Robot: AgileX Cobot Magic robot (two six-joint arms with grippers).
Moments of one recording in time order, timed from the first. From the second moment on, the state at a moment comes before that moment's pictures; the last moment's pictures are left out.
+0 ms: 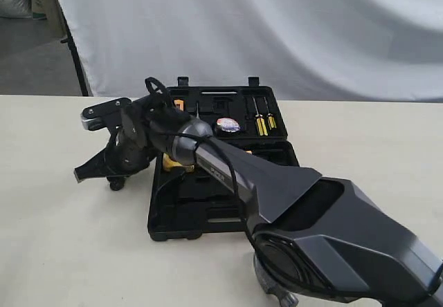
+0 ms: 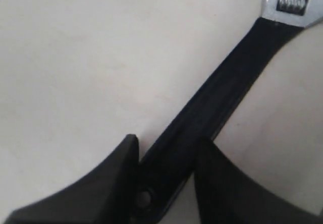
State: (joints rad) left arm 0.13 0.00 -0.01 0.02 0.10 -0.31; right arm 0.94 2.80 -2.62 0.05 0.88 0.10
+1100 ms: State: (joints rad) left arm 0.13 0.00 -0.01 0.02 0.10 -0.31; right arm 0.97 2.78 -2.62 0.07 0.94 0.07
